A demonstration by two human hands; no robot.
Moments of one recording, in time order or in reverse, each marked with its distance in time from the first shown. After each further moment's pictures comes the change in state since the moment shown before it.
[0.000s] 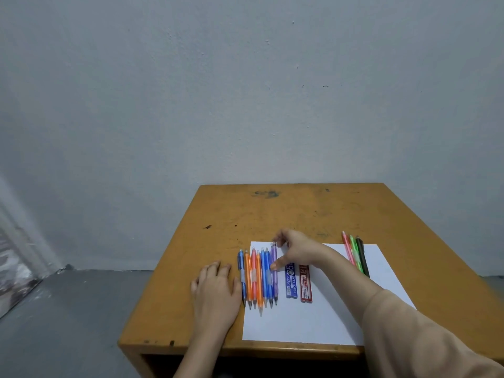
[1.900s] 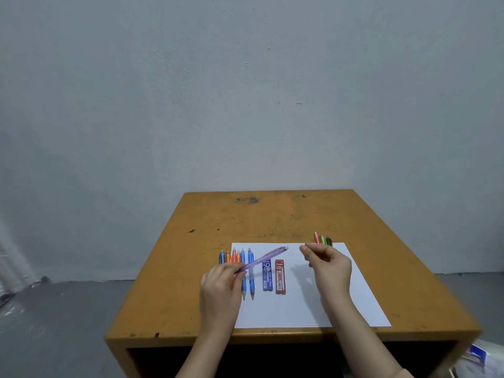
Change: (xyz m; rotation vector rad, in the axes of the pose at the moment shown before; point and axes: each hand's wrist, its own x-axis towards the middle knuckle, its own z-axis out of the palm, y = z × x) left_hand -0.026 0.030 0.018 -0.461 0.369 0.303; right_hand -0.109 0.030 0.019 0.896 0.922 0.058
